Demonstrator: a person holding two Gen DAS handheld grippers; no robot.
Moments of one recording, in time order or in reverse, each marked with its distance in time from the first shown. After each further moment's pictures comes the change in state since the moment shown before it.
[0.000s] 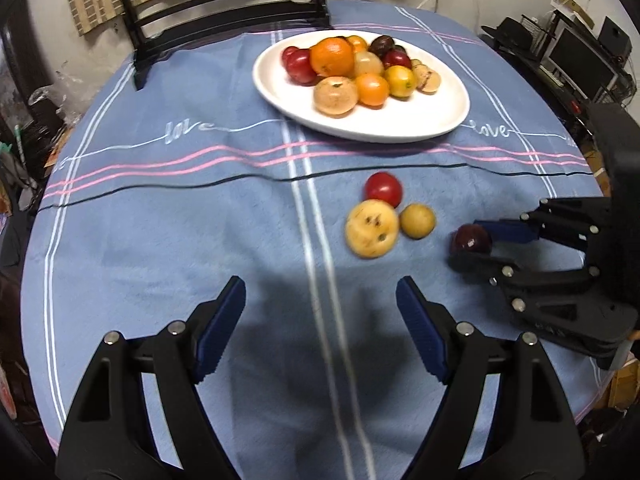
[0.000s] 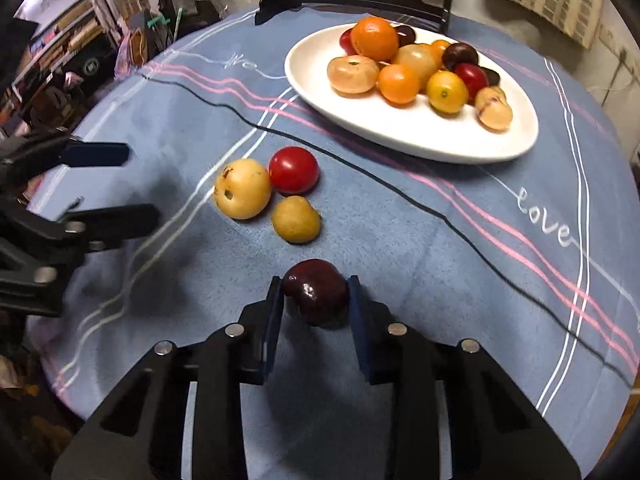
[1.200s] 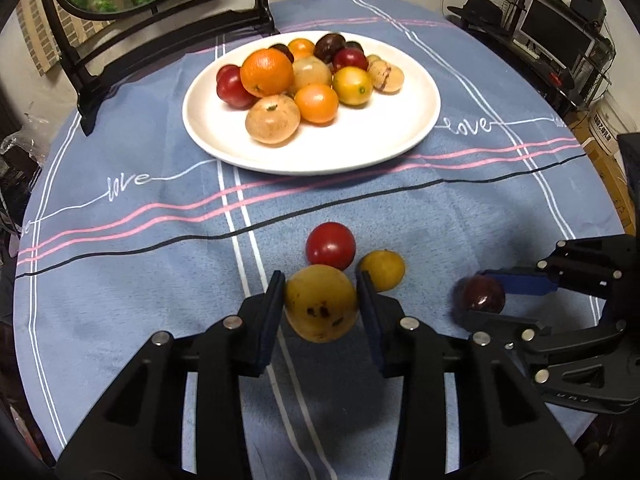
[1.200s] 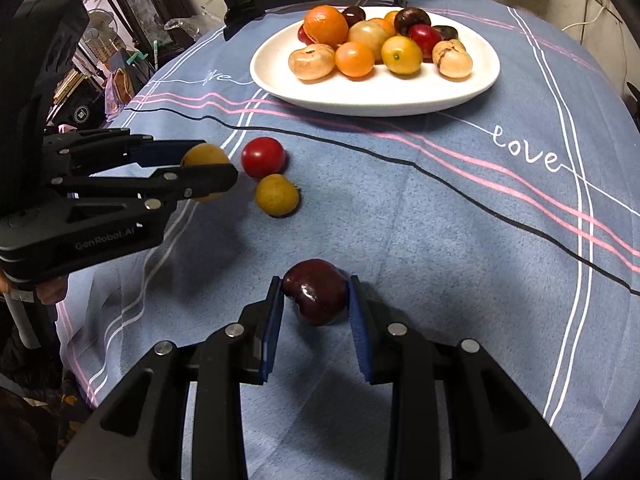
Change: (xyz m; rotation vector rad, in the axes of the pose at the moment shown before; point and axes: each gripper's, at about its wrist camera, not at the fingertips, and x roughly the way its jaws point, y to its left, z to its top) left arm 0.029 -0.035 0.035 0.123 -0.003 -0.033; right arm -0.011 -0.017 -0.025 0.167 -0.002 0.058
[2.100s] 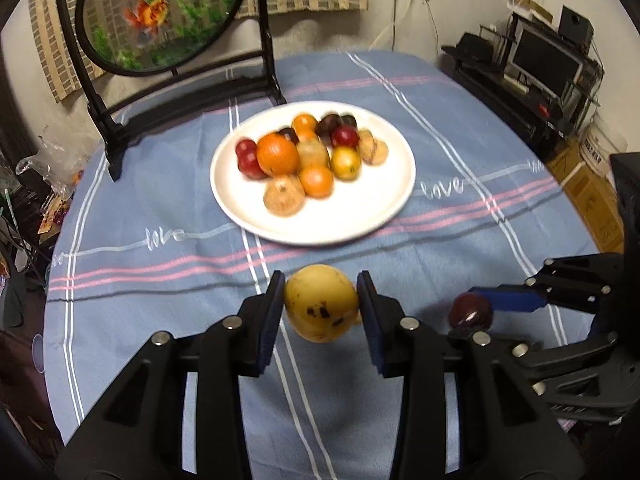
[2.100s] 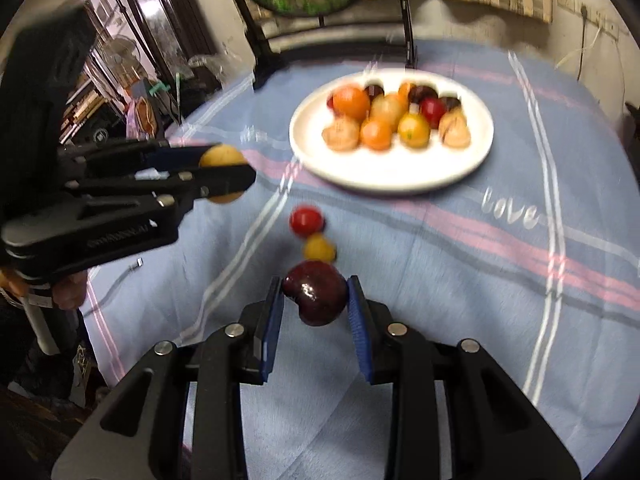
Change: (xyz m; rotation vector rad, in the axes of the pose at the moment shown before) left arm -0.074 0.002 0.025 0.002 -0.144 0.010; right arm -0.066 0.017 0.021 -0.015 -0.159 0.051
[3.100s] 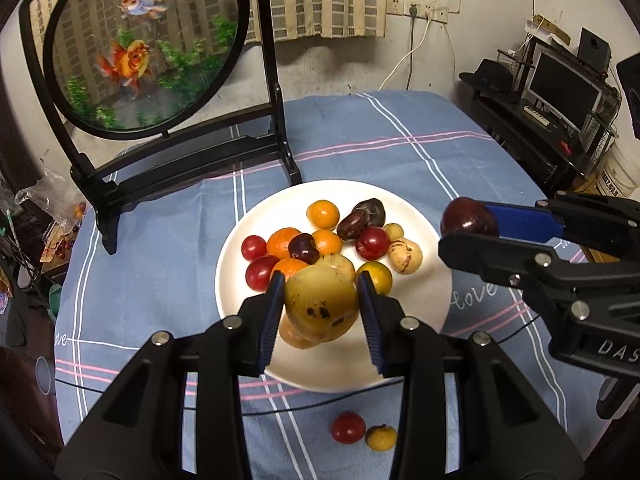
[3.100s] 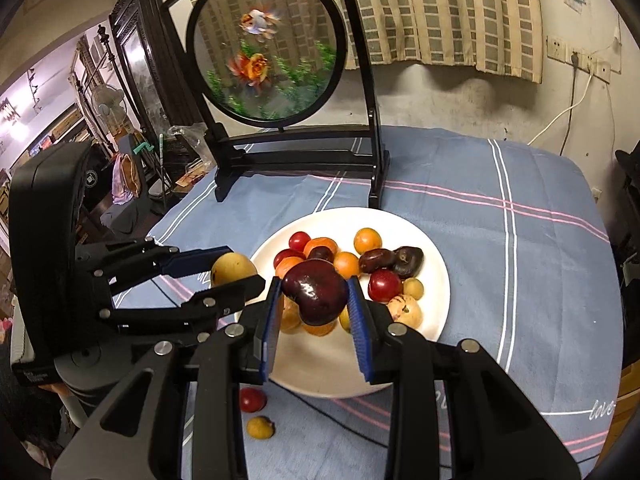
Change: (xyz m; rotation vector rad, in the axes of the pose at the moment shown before) left arm 0.054 0.015 0.110 -0.010 -0.051 0.036; right arm 0.003 -0.059 0.145 0.010 -0.176 -0.043
